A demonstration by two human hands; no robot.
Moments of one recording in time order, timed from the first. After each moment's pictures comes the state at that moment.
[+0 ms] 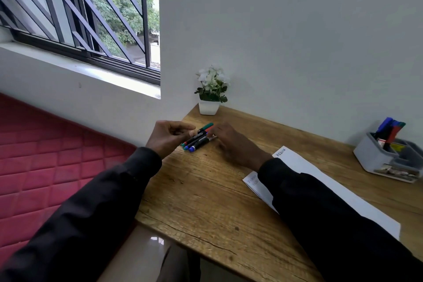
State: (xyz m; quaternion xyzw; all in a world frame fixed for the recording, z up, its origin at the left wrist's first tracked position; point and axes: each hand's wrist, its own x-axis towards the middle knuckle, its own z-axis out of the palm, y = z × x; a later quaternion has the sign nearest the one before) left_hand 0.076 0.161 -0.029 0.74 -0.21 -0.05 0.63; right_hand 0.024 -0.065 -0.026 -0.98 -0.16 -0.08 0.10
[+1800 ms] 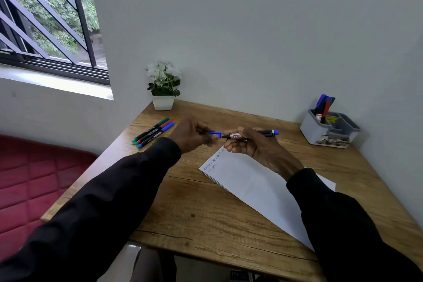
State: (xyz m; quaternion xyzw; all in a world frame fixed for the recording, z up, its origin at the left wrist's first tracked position) left_hand 0.017 0.028 0.001 0.74 -0.41 -0.15 0.50; right_hand -0.113 -0.163 -0.005 -0.66 0.03 -0.06 0.75
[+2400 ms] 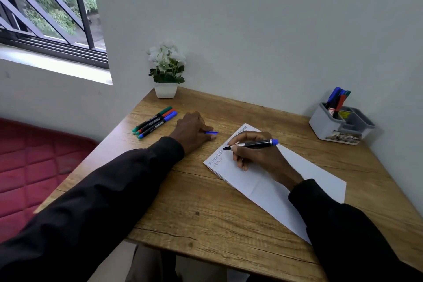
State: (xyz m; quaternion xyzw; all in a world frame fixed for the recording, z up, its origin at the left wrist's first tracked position) left_hand 0.053 0.012 -0.047 0.87 -0.41 -0.02 0.27; right_hand -0.117 -0.150 -0.030 -0.80 0.05 -0.11 0.59
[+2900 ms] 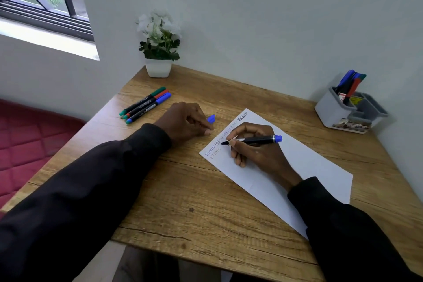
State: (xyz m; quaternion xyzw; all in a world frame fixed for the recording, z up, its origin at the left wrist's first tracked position) left_hand 0.044 0.035 -0.040 0.78 -0.45 -0.11 0.42; right_hand -0.115 -0.147 -0.054 -0.81 0.04 -0.15 0.56
